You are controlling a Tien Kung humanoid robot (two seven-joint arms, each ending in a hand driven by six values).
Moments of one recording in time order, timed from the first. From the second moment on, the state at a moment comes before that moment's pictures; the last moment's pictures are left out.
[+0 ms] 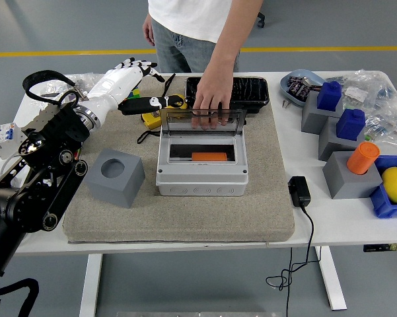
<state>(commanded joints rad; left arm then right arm) -0.54 0.09 -1.27 -1.22 2.27 -0.13 -0.03 0.17 -0.19 1.39 0.19 -1.19 -0.20 -0.10</state>
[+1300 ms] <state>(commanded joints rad) -0.50 0.10 -1.16 -1.27 2.12 -0.16 -0.01 0.17 -0.19 1.40 0.19 -1.20 -0.20 -0.10</state>
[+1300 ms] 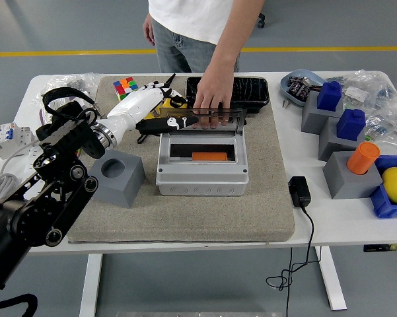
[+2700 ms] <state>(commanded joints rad) -0.48 0.16 -0.92 -1.38 1.97 -0.17 0.02 0.17 -0.19 1.42 0.19 -1.22 -0.20 -0.10</state>
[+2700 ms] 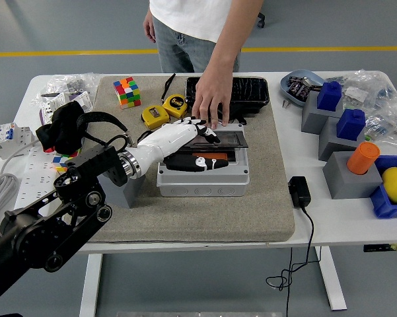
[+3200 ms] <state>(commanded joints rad) -0.47 0.16 -0.91 -1.37 1.94 -0.21 0.02 0.17 -0.19 1.41 0.18 -1.22 -0.20 -0.10</state>
